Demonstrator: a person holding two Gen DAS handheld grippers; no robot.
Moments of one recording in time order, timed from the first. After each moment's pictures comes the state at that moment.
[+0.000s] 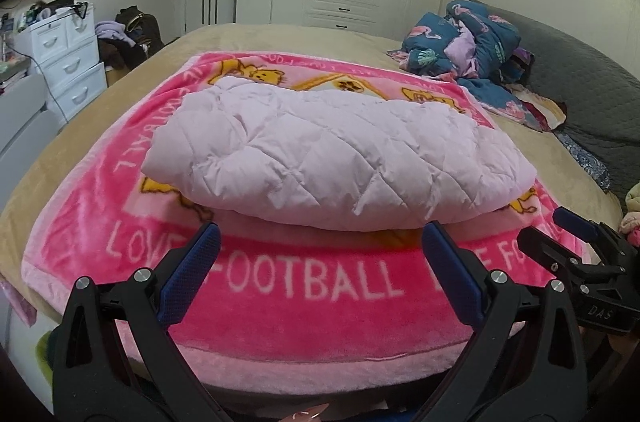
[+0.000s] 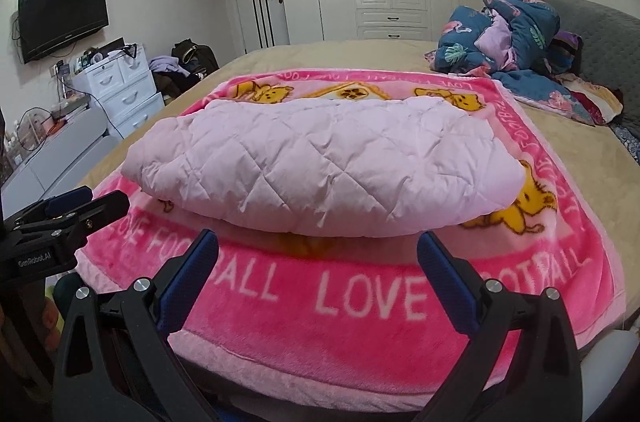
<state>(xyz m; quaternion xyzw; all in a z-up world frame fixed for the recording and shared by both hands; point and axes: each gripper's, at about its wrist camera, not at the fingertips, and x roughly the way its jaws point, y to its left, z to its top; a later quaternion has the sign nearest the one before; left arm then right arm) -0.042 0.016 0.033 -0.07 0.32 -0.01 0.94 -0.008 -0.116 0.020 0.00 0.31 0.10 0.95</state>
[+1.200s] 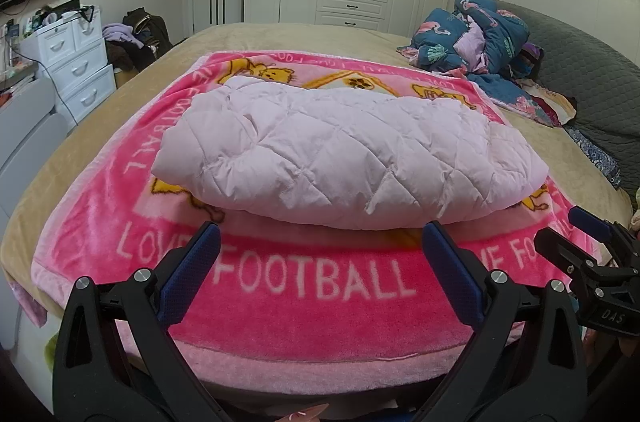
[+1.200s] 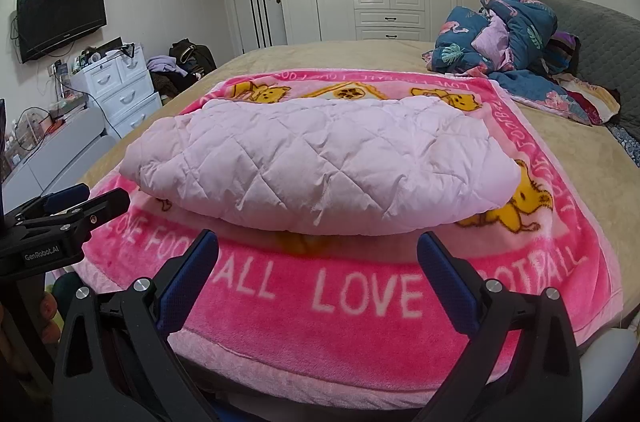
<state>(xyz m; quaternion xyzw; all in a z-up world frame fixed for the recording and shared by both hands) -0.038 0.017 0.031 -0.05 0.33 0.01 0.94 -0.010 -0.120 0.023 0.00 0.31 0.10 0.95</state>
